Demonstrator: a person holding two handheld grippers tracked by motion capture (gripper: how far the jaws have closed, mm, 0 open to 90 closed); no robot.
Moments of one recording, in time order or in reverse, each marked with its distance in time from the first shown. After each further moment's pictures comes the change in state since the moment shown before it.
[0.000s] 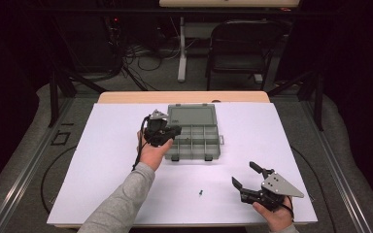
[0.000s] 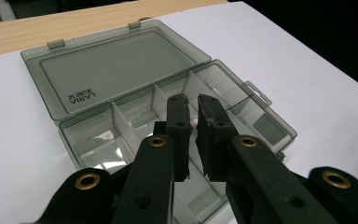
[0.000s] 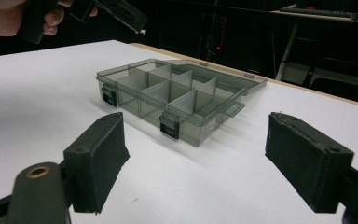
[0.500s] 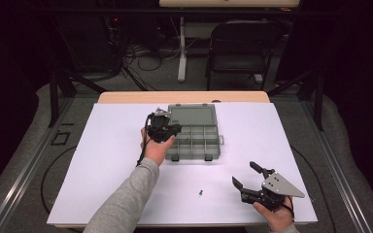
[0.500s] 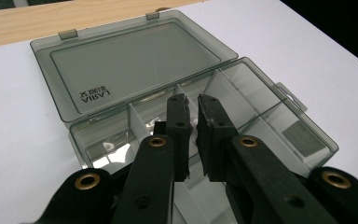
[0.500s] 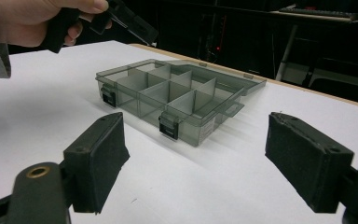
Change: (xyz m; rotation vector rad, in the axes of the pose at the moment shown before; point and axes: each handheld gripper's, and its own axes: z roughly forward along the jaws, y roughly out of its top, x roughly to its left) left arm 0.011 0.003 0.024 0.035 0.045 -0.025; right arm -0.001 0.000 -0.001 -0.004 -0.002 0.004
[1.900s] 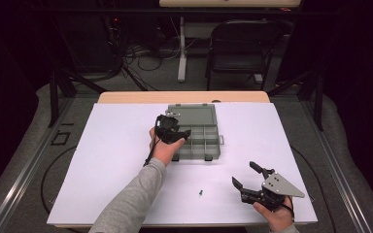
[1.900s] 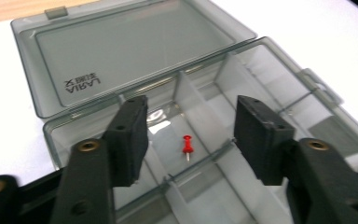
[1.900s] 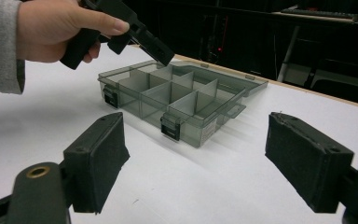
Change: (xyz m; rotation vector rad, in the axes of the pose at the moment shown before) left arm -0.009 -0.003 0.029 0.059 0.046 0.014; right arm 0.000 0.001 0.000 -0.002 0.006 0.000
